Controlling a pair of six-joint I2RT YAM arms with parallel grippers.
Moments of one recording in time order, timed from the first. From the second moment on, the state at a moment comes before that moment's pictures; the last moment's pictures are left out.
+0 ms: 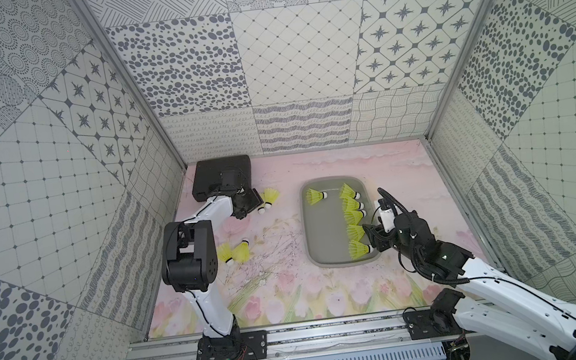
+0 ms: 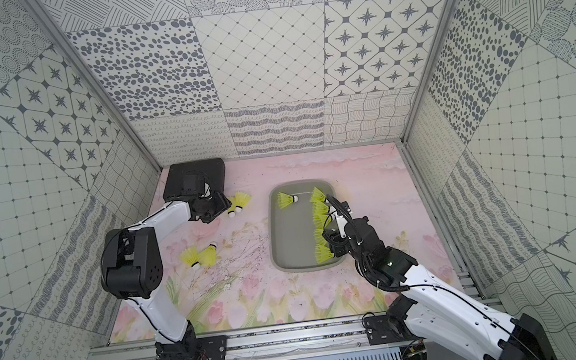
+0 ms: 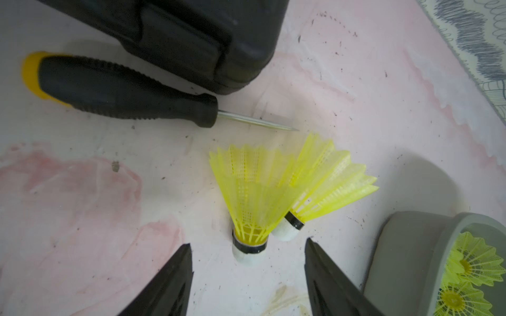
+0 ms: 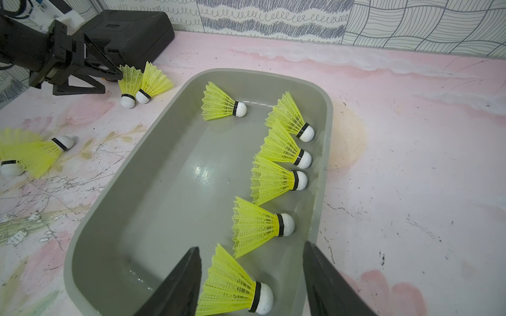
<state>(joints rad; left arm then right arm) -0.11 1.88 1.26 -0.38 0.19 -0.55 0.66 0.81 0.51 -0.24 0.24 0.23</state>
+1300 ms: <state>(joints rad) -0.10 1.74 1.13 -0.37 0.28 -0.58 0.66 0.87 0.53 -0.21 0.14 0.23</state>
